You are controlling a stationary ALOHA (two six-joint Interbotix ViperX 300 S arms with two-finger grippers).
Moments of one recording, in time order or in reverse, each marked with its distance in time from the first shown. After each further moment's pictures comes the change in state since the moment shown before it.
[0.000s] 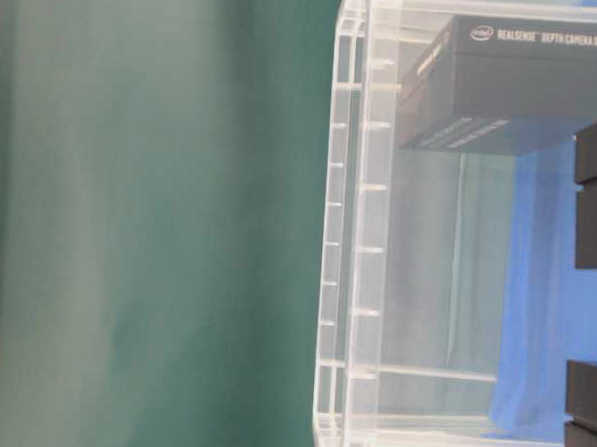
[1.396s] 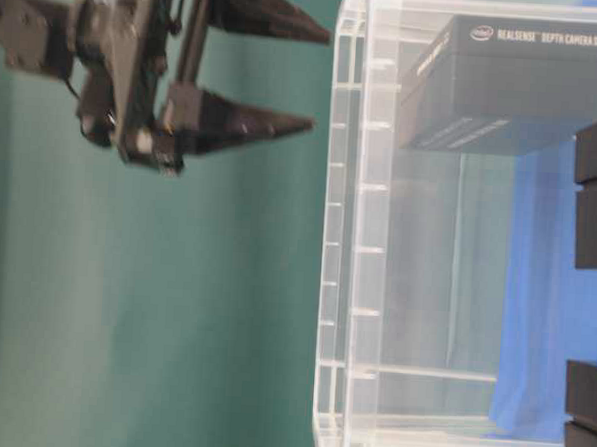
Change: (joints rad) left arm 0.000 -0.011 0.002 0.000 0.000 0.000; right arm 0.063 0.425 -0.348 0.061 -0.143 0.003
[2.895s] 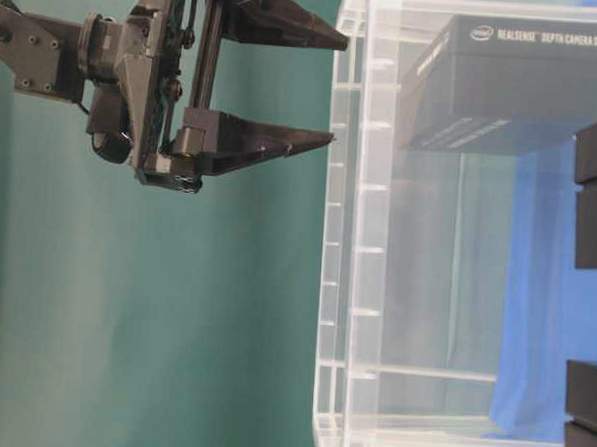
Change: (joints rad) left arm 0.000 -0.002 0.000 0.000 0.000 0.000; right arm 0.032 0.029 -0.011 -0.023 0.021 0.069
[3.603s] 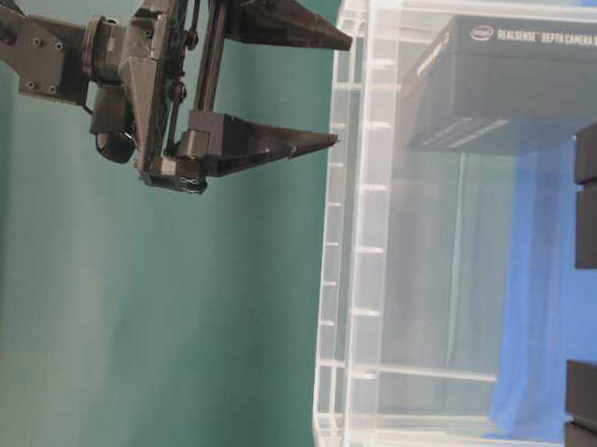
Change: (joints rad) left arm 0.000 -0.002 0.000 0.000 0.000 0.000; right arm 0.002 0.006 0.000 -0.005 -0.002 0.014
